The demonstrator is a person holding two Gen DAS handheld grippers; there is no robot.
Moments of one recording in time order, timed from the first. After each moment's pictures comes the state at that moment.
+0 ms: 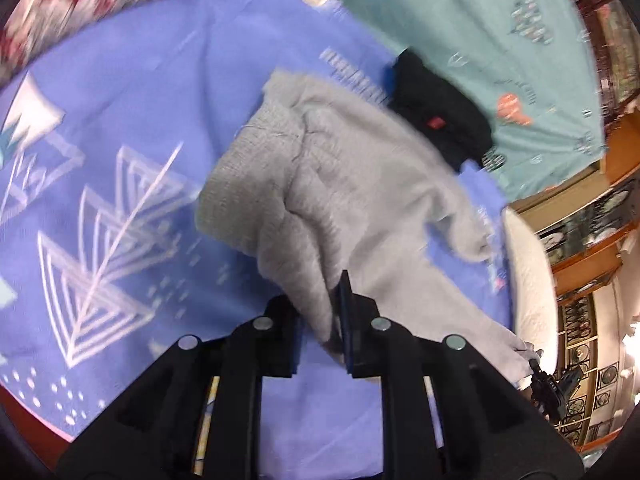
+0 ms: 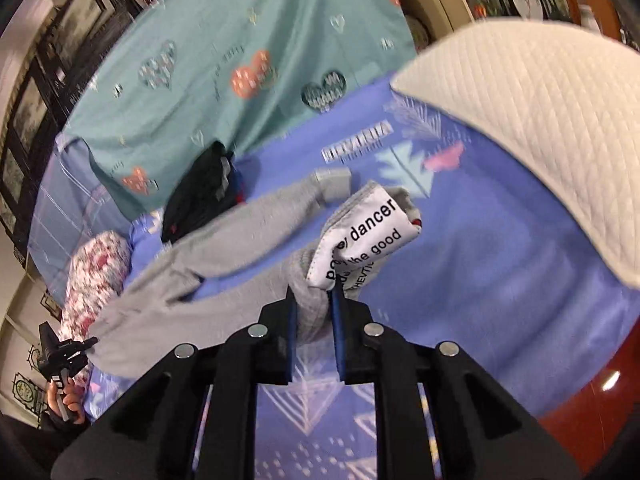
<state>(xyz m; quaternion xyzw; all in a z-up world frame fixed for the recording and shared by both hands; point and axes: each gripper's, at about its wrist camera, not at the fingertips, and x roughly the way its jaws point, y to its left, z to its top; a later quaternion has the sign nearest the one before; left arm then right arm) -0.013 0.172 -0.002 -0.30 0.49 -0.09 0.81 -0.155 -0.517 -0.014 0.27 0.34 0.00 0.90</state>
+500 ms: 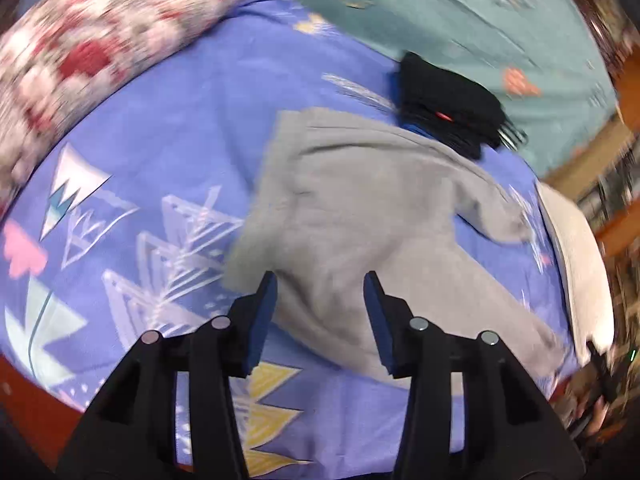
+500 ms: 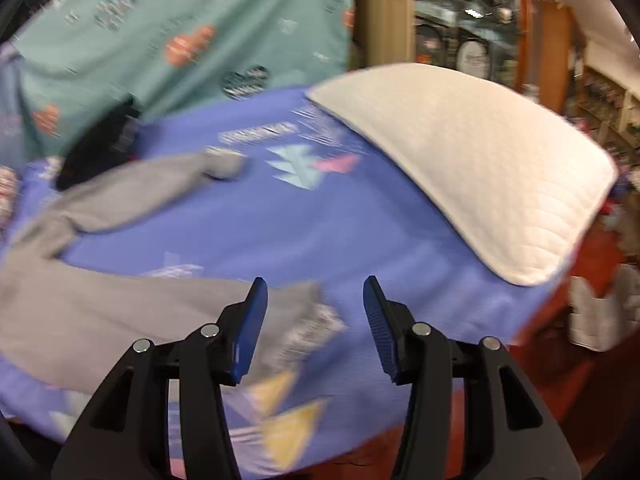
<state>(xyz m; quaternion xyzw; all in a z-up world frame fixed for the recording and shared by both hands) -0.031 0.146 0.049 -0.17 0.45 -0.08 0.87 -0.185 -0.482 -0.003 0.13 0.31 -0.10 0.93</state>
